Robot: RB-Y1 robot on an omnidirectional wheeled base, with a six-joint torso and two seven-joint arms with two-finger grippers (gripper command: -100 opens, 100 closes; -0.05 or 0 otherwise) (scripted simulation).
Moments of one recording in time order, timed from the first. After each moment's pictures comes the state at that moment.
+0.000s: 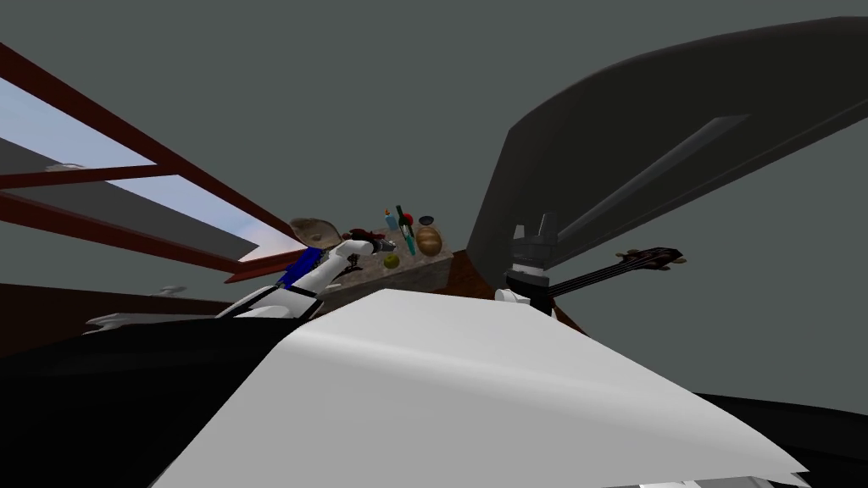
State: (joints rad) left arm -0.14 0.97 -0.22 -1.49 0.95 0.71 1.16; right arm 0.54 0.03 0.05 -2.32 0.02 -0.43 0.03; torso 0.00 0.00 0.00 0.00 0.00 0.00
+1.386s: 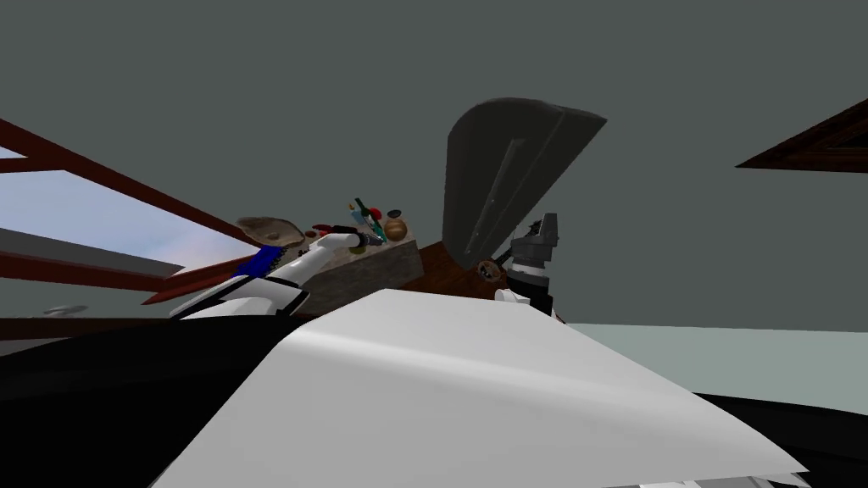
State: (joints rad) left arm -0.23 1.12 -0.24 -1.31 1.13 0.67 1.11; right arm 0.54 0.03 0.05 -2.32 0.02 -0.43 0.03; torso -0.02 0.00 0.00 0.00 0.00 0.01
